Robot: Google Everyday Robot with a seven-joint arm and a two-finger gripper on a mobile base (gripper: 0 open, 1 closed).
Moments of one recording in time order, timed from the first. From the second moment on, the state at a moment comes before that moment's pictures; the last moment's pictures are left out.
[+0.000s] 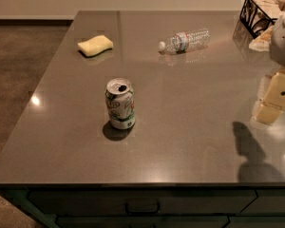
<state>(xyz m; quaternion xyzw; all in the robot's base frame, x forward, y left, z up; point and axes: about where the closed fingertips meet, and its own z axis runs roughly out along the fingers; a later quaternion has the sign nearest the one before) 0.438 -0.216 0.977 -0.60 0.78 -0.04 0.16</state>
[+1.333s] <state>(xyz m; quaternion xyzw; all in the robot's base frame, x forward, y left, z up) 0.483 -0.167 0.947 -0.56 0.78 0.06 0.25</state>
